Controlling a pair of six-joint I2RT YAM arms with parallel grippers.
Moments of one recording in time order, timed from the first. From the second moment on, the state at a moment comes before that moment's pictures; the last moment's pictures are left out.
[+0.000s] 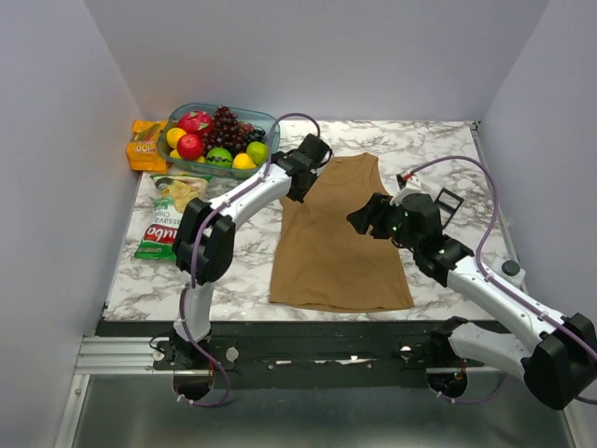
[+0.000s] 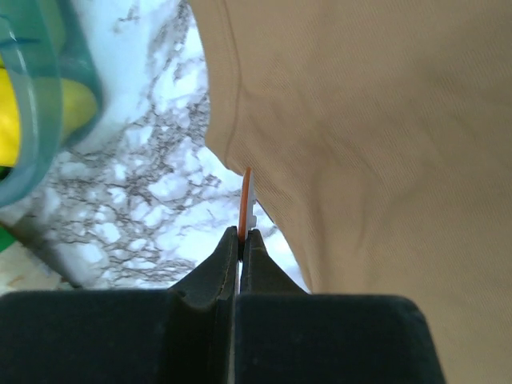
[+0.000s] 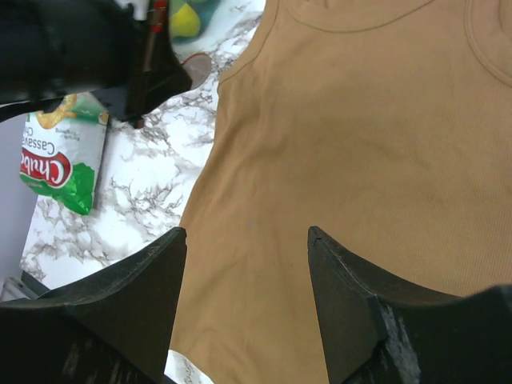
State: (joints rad) left arm -0.64 2.02 1.74 -0.76 -0.29 0.07; right arm 0.54 1.04 0.68 -0.02 0.01 0.59
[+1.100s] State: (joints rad) left arm -0.80 2.48 2.14 -1.02 -0.70 0.19; right arm 0.53 0.62 0.50 -0.11 0.03 0.61
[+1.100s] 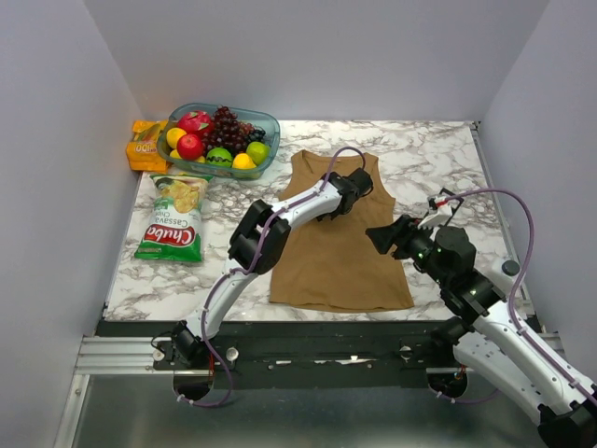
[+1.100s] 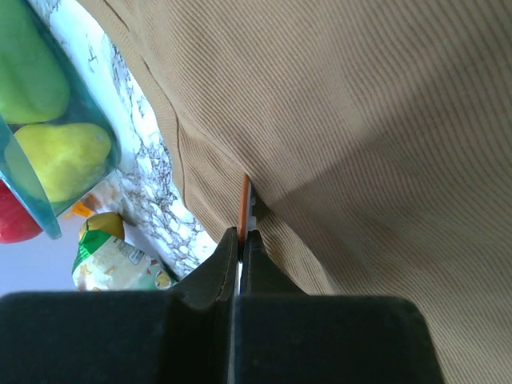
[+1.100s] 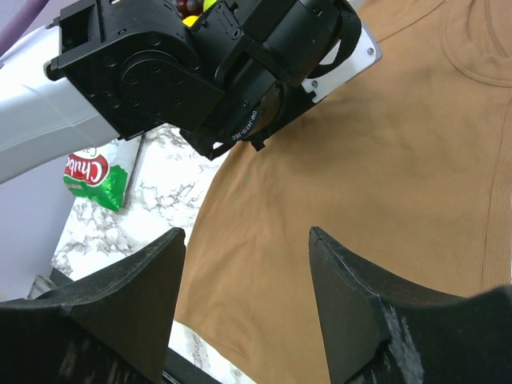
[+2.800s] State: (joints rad) left arm -0.82 2.37 2.06 -0.94 -0.62 0.15; right arm 0.53 0.66 0.39 -0.09 -0.04 0.67
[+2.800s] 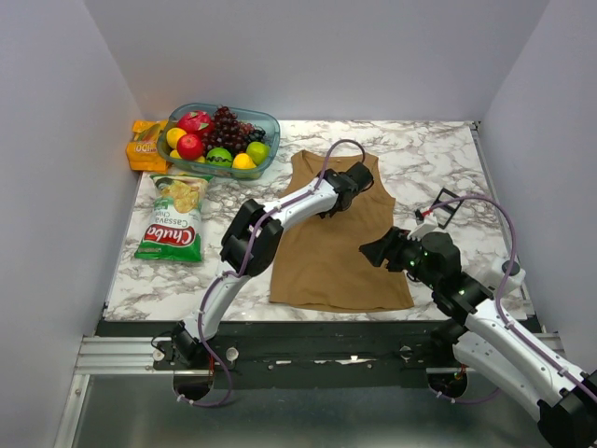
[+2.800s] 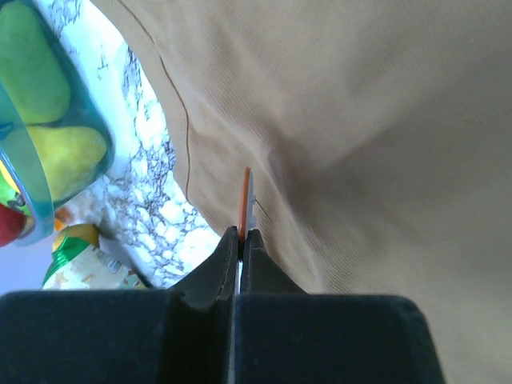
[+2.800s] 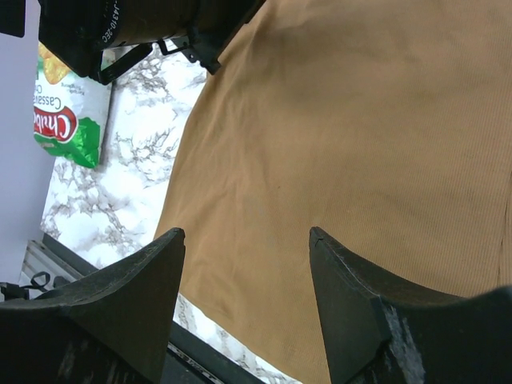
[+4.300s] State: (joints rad) left arm -0.88 2.54 2.15 -1.00 -0.83 0.24; right arm 0.53 0.59 0.36 -0.08 -0.07 0.69
